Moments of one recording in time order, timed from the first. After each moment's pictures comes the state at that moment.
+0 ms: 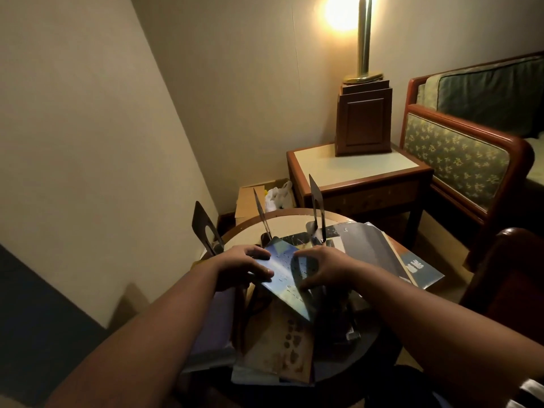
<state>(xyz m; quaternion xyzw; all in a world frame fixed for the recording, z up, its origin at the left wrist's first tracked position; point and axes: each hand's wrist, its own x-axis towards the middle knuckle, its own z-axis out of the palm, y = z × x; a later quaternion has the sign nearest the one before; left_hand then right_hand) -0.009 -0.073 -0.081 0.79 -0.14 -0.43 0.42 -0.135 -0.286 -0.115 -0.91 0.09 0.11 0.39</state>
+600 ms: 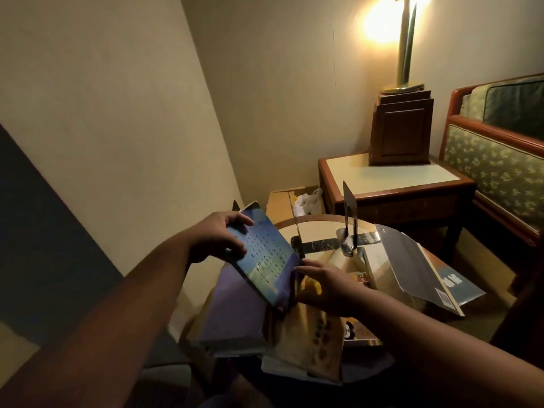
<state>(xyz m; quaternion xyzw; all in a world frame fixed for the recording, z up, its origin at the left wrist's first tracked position) -0.015 0.014 0.014 0.84 -0.18 -0.26 0.45 -0.142 -0.219 -0.125 -0.95 -0.06 0.01 0.31</state>
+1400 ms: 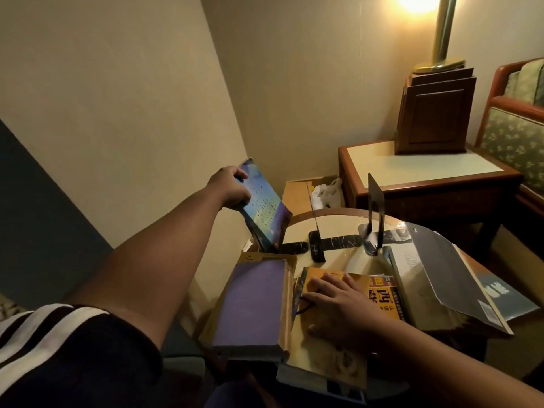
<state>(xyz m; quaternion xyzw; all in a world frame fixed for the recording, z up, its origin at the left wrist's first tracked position) 0.090 -0.021 0.029 0.93 -0.10 -0.02 0.36 -0.120 -0.216 -0.178 -0.98 -0.13 0.09 0.11</state>
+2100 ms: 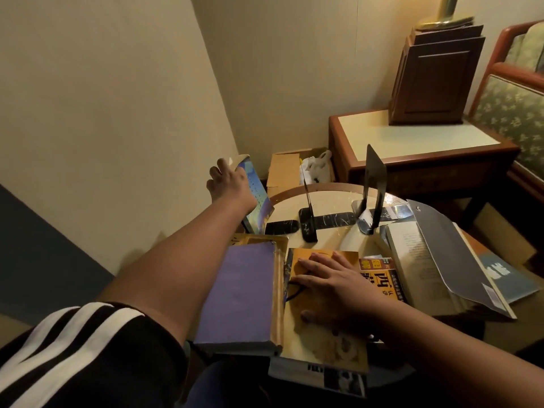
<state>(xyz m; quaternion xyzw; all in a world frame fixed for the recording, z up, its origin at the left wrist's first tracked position) 0.126 -0.057 -0.082 0.99 -0.11 0.11 -0.03 -0.102 -0.225 -0.194 -0.98 -0.16 0.07 0.13</state>
